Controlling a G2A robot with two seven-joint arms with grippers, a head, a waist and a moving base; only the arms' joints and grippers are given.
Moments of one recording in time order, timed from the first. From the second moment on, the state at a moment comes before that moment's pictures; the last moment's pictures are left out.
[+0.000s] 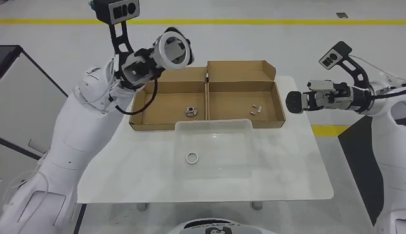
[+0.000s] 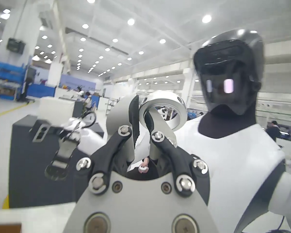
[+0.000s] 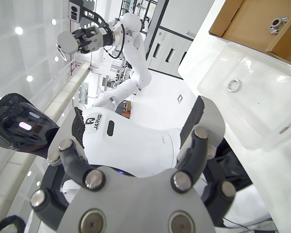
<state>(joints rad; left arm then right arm) 0.86 -1.05 -1.06 -1.73 -0.70 -0.77 -0.78 -1.21 -0.93 1.70 -1.69 0.59 0.22 1.54</state>
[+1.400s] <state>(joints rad) 0.68 -1.05 -0.92 -1.37 0.36 0.05 -1.03 -1.21 -0.93 1.70 -1.69 0.59 0.22 1.54</state>
